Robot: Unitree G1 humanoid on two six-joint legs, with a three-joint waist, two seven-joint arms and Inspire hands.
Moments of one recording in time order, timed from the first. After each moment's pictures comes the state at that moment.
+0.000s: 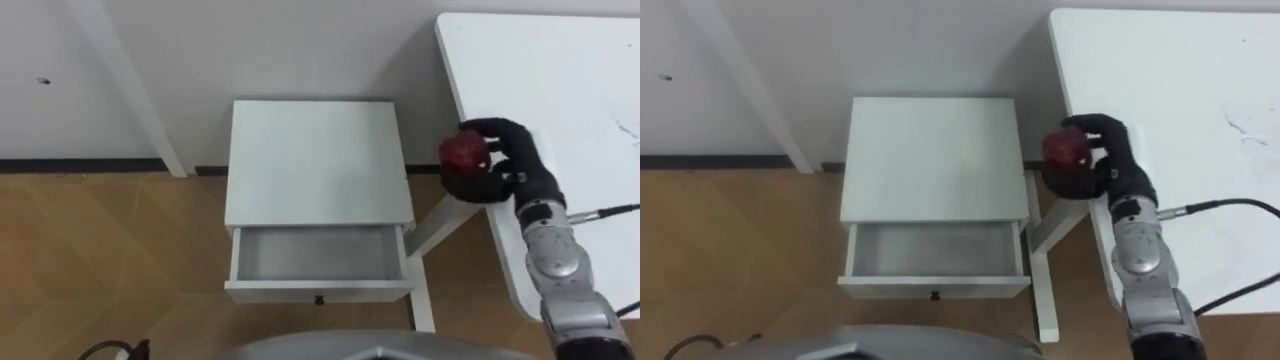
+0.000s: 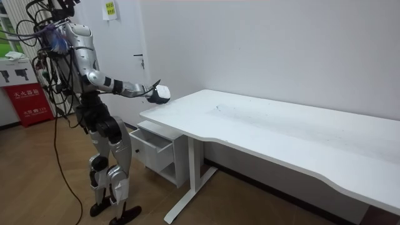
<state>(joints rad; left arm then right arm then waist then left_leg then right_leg) 0.22 0.24 0.04 1.12 0.34 0.01 0.13 0.18 -0.30 0.10 0.27 -0.36 -0.13 0.03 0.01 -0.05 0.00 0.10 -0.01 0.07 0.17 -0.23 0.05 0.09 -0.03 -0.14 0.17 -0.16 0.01</state>
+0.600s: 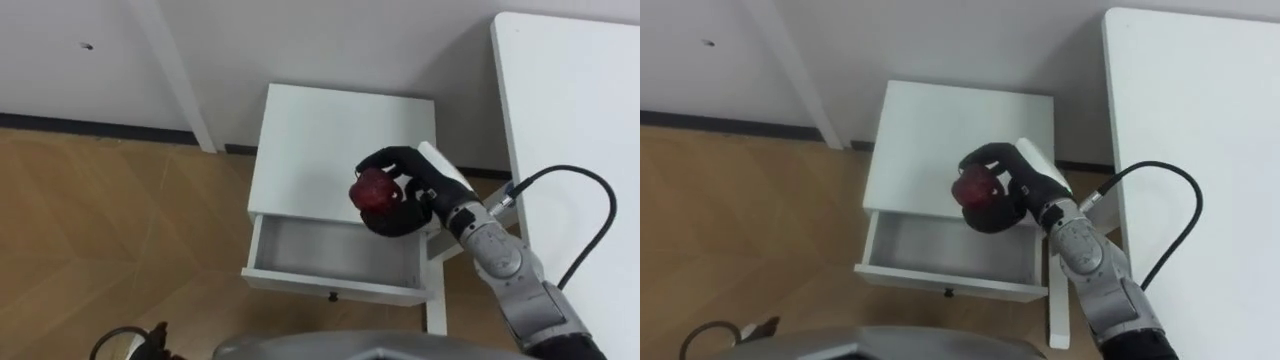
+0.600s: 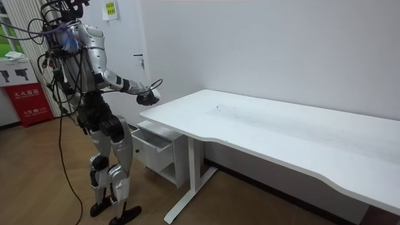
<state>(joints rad) 0.21 0.24 -0.01 1.11 0.34 0.01 0.12 0.16 -0.30 0.24 0.18 -0.40 -0.09 0.17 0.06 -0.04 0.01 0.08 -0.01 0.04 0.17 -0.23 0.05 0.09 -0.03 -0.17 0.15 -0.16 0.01</state>
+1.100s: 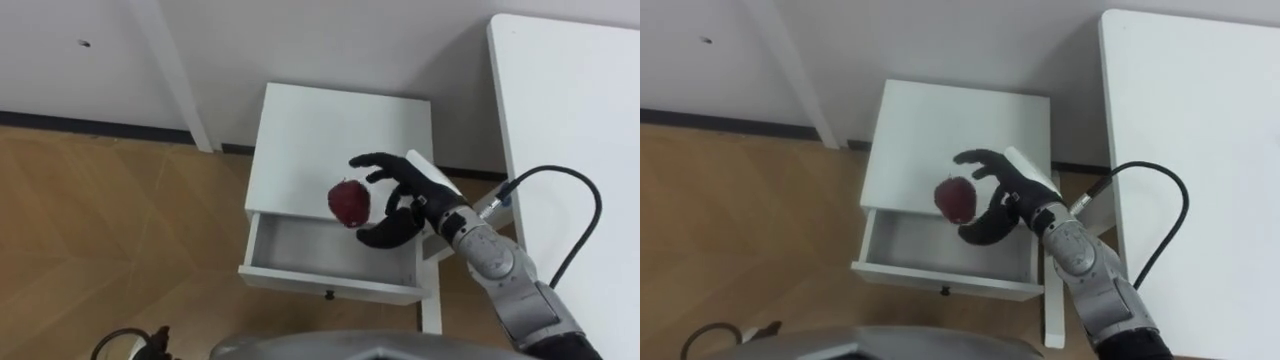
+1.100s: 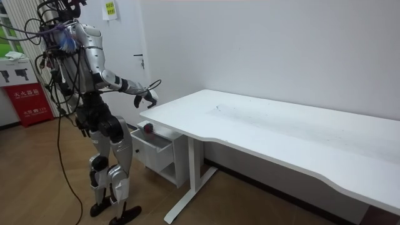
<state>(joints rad) 0.21 0.24 -0.01 1.12 0.34 0.02 0.10 0.16 -0.30 0.26 0.18 -0.40 -0.06 0.21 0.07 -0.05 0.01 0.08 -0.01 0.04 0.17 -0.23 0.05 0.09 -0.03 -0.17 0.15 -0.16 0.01</state>
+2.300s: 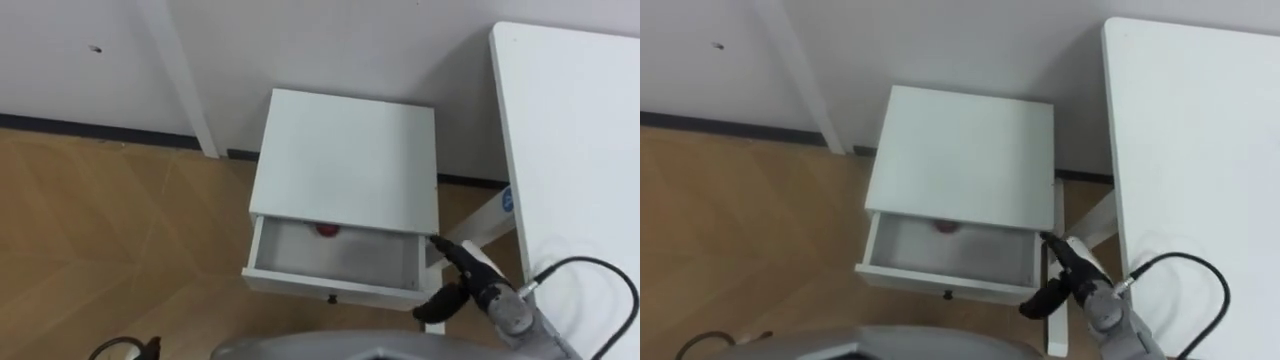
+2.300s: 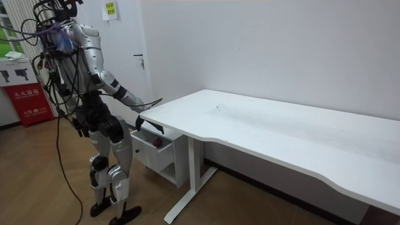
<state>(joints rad) 0.24 0.23 0.04 1.12 0.34 0.03 0.13 0.16 -0.27 0.12 0.85 -0.41 -0.13 0.00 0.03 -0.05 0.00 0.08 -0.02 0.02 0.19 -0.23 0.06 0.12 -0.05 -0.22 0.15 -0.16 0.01</state>
